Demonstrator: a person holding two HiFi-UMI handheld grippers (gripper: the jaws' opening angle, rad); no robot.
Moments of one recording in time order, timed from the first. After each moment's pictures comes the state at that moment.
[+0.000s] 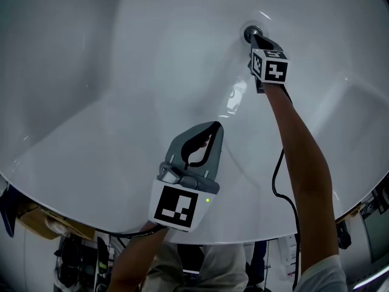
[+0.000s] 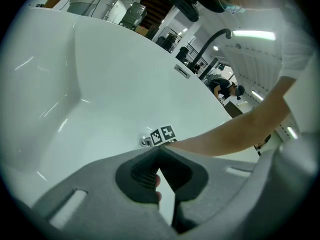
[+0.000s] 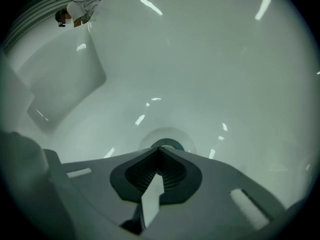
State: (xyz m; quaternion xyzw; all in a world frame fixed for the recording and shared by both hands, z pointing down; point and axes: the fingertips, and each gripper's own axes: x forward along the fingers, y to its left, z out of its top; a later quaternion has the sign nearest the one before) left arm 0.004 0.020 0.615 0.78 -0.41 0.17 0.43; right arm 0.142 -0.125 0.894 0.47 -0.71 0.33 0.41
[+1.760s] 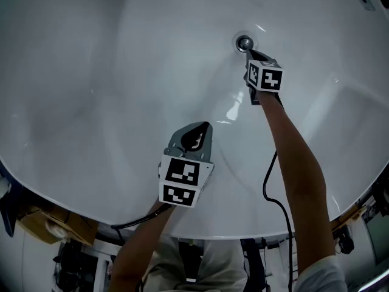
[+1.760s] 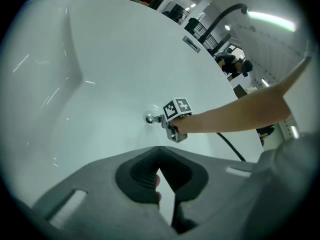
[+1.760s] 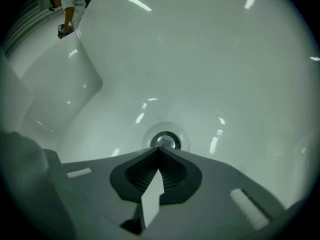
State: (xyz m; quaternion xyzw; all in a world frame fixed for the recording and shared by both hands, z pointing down) left arm 0.007 0.064 0.665 0.73 -0.36 0.30 0.49; right arm 0.156 -0.101 0.876 0.48 -0.68 0.39 0.40
